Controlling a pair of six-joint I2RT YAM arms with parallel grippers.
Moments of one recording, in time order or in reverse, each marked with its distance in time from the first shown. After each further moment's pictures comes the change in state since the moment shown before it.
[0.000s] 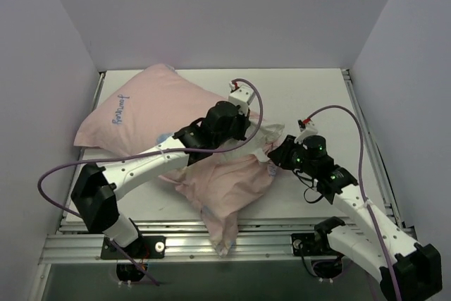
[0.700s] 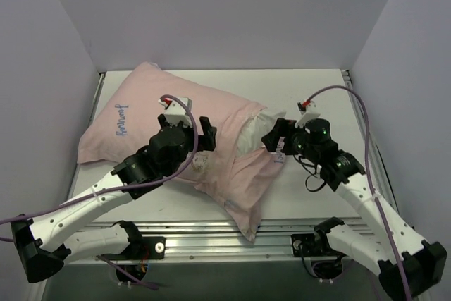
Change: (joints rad) left arm -0.024 -0.475 -0.264 -0.074 -0.315 -0.146; right arm 0.014 0.006 0.244 -0.187 0.085 -0.137
